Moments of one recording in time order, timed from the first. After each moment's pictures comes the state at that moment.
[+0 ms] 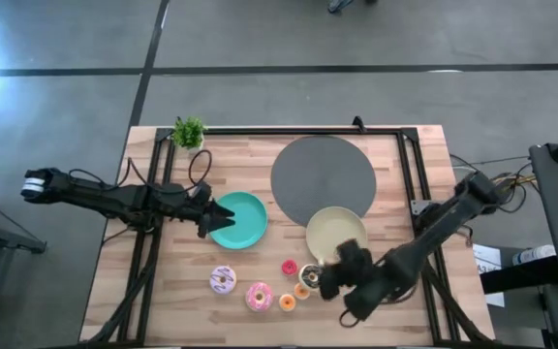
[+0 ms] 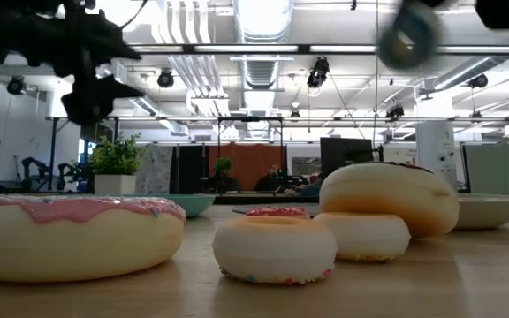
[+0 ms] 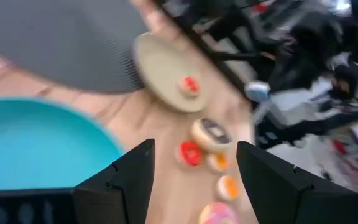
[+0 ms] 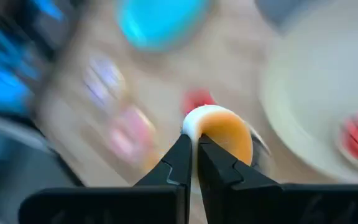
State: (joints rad) left arm -0.09 0.71 0.36 0.09 0.02 -0.79; right arm 0.70 1.63 1.29 -0.74 0.70 1.77
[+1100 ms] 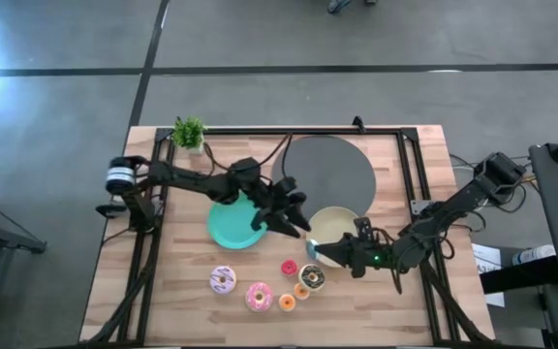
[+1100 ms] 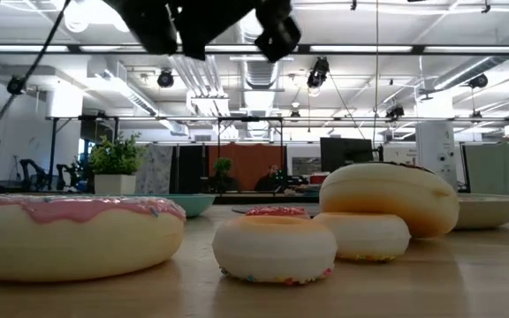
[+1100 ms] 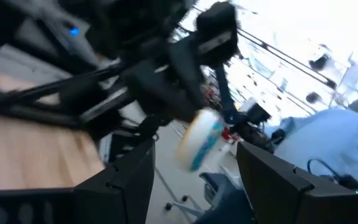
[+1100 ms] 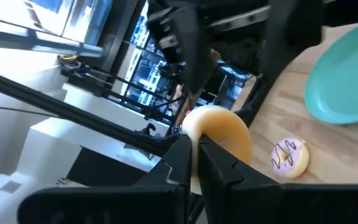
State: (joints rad) left arm 0.07 1.73 1.09 0.87 0.86 -0.79; right arm 0.64 1.34 0.79 0.56 0.76 1.18
